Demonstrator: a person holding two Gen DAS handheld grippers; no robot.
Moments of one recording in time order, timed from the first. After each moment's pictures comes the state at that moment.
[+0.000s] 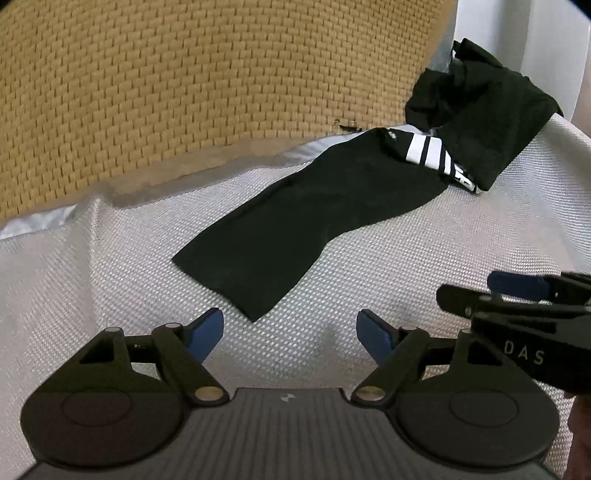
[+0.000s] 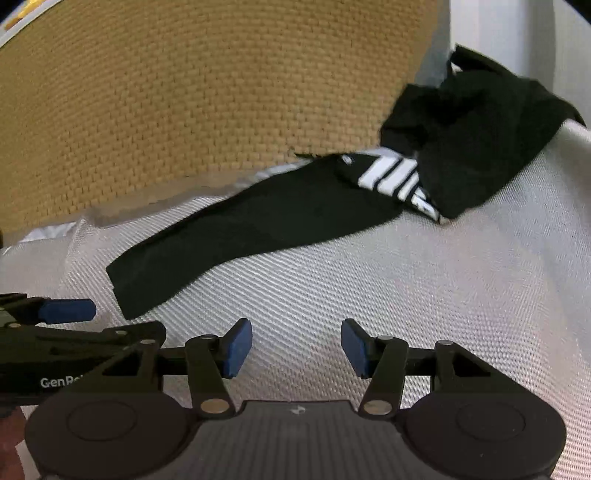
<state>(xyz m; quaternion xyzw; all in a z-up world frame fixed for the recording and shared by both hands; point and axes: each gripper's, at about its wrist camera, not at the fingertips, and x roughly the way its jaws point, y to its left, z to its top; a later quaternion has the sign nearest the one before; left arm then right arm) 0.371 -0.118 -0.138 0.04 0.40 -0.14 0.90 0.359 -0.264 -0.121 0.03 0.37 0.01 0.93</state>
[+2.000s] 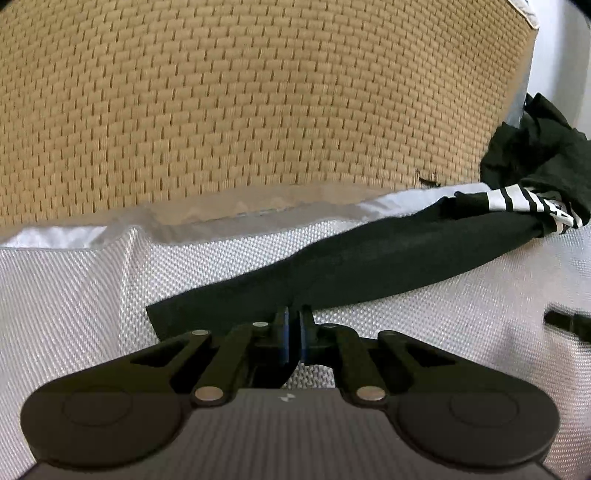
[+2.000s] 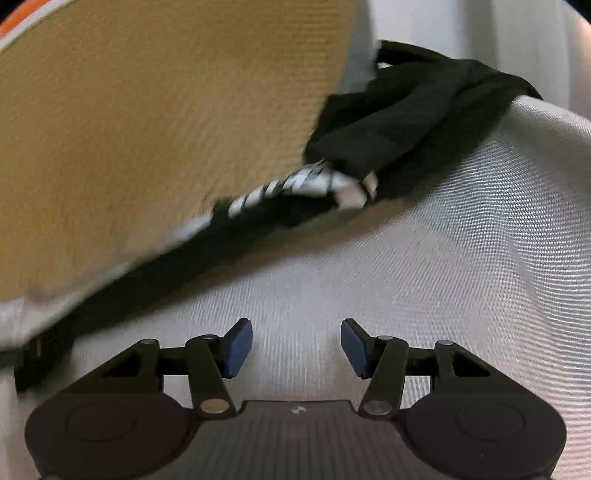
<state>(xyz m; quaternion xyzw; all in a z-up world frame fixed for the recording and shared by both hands) 0.436 -0.072 -0.137 -0.01 0.36 -0.08 0.93 0.400 -0.327 -0.126 0.11 0.31 -0.06 0.94</state>
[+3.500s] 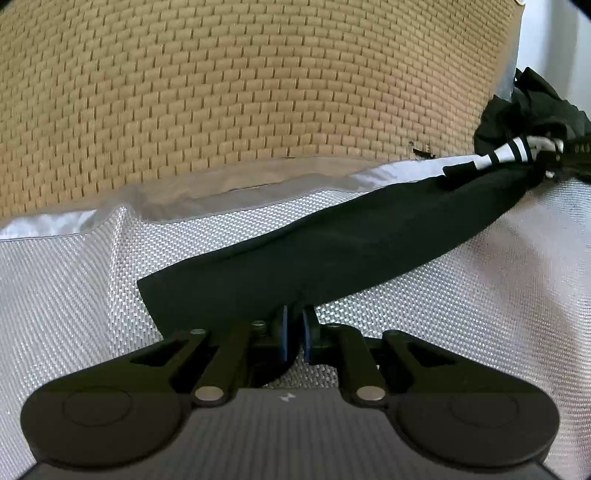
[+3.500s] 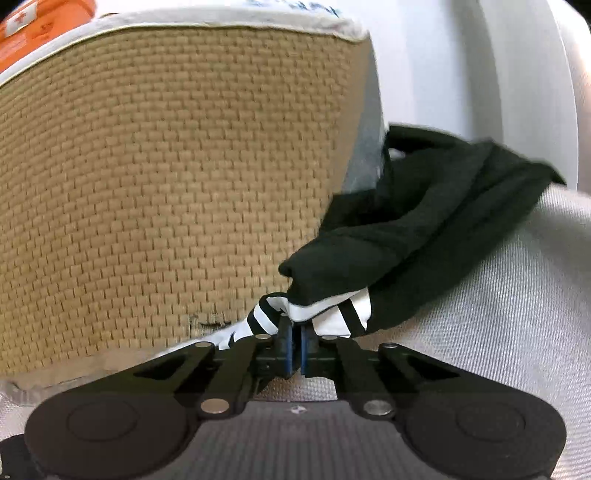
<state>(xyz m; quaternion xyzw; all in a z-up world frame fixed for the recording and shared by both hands) 0.434 -0.072 -0.155 0.02 0.37 -0.09 0.92 0.462 -0.327 -0.097 0.08 0.21 -0.07 0.97</state>
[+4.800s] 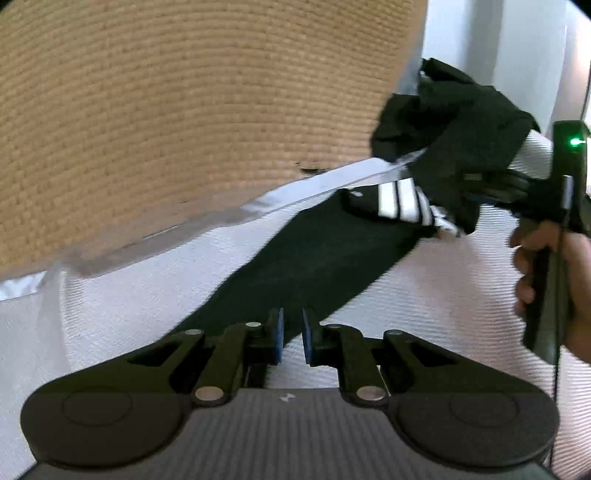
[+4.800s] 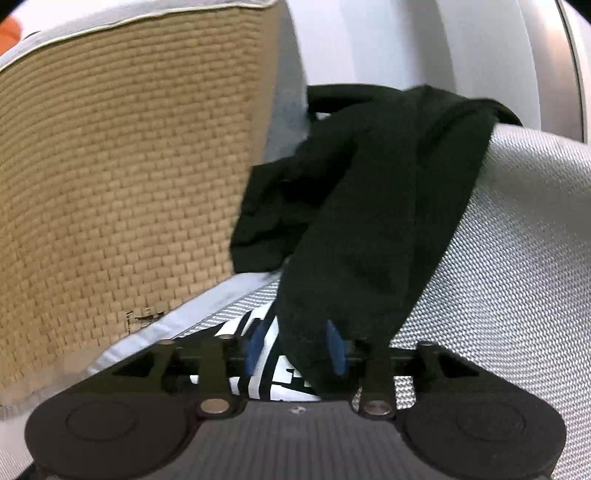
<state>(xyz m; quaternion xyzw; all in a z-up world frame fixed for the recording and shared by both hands) 0.403 -0.141 -0.098 0.05 0.37 -0.19 0.91 0.459 -0.392 -0.093 0.14 0.25 -0.12 0.95</state>
